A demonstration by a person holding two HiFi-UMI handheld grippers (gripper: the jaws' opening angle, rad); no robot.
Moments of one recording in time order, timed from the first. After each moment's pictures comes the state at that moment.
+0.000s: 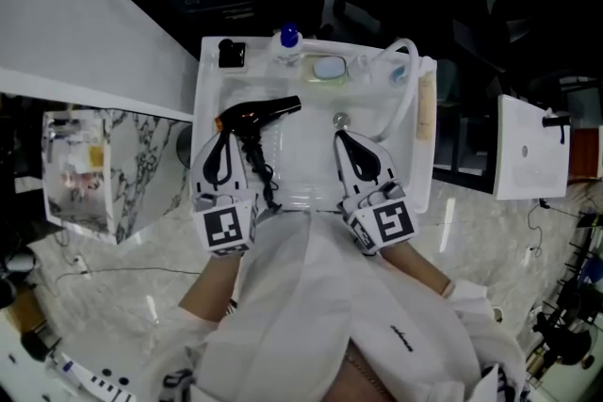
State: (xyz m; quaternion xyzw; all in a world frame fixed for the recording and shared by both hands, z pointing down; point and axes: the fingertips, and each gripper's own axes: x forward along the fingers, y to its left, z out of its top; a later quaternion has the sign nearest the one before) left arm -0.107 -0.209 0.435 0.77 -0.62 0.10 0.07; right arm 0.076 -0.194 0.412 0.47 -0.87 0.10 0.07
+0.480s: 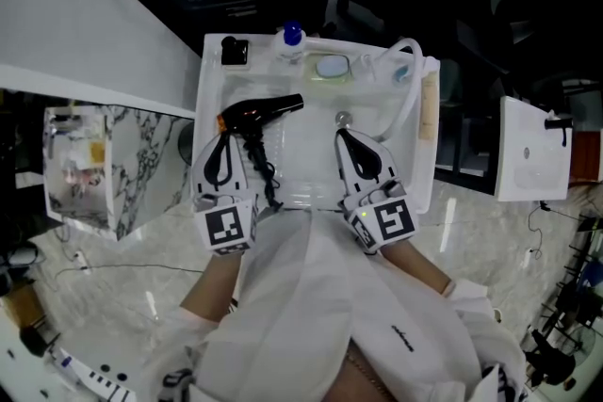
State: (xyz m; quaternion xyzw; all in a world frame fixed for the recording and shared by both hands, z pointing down) left arm -0.113 -0.202 0.448 0.76 -0.63 0.12 0.08; right arm 0.075 -0.195 0.416 0.47 -0.87 0.11 0.07
